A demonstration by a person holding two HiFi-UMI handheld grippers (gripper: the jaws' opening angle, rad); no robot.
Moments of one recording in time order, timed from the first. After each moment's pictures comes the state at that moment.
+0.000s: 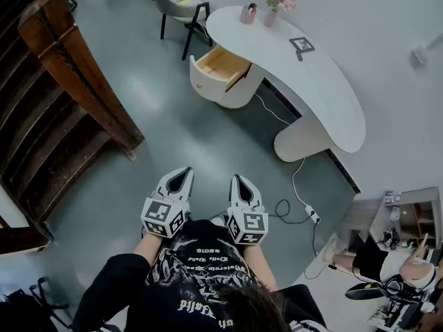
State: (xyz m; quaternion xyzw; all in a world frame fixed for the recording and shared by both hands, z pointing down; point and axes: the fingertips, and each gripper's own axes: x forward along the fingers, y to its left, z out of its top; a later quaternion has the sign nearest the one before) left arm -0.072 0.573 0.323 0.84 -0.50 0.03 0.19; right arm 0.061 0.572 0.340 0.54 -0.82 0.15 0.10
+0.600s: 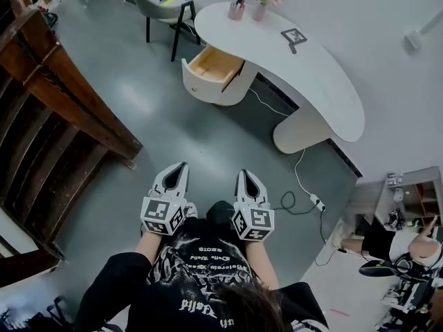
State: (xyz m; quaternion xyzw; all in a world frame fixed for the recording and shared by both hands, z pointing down) left arm -0.120 0.521 0.324 0.85 -0.50 0.04 0.17; right arm 0.047 0.531 0.335 0.60 -0.78 0.16 0.06
